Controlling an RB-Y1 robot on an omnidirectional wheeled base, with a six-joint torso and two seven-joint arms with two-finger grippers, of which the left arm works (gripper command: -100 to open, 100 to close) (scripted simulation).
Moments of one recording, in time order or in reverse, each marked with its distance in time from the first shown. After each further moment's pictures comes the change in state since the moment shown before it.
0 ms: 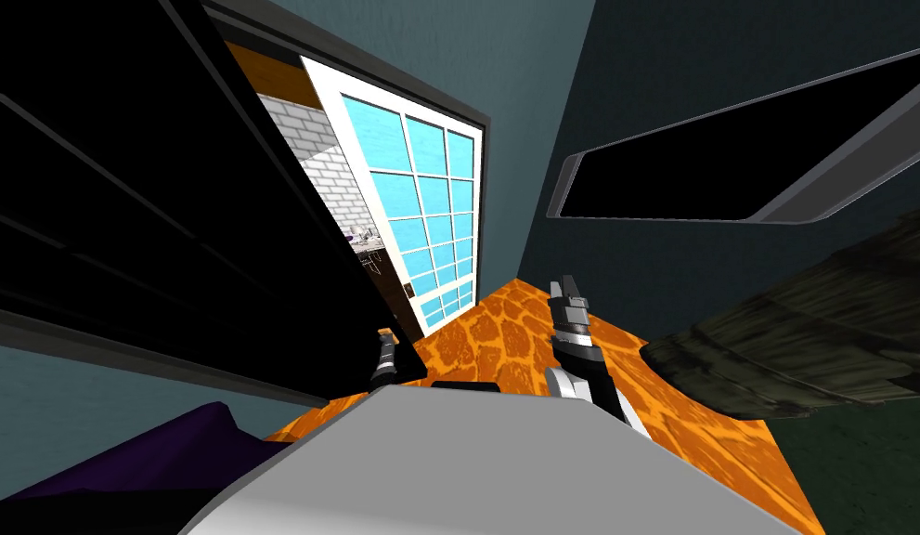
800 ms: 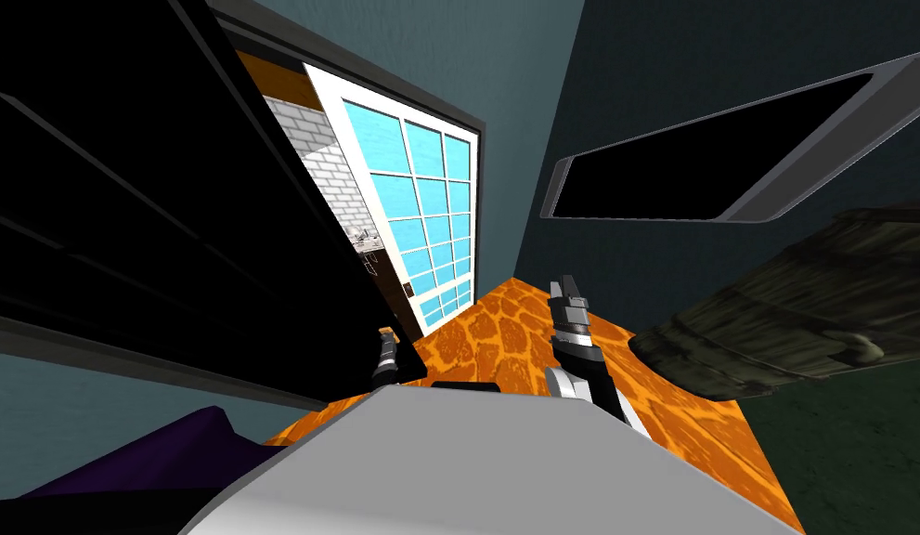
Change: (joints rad) arm -0.004 0.001 -0.023 -0.025 0.023 0.014 0.104
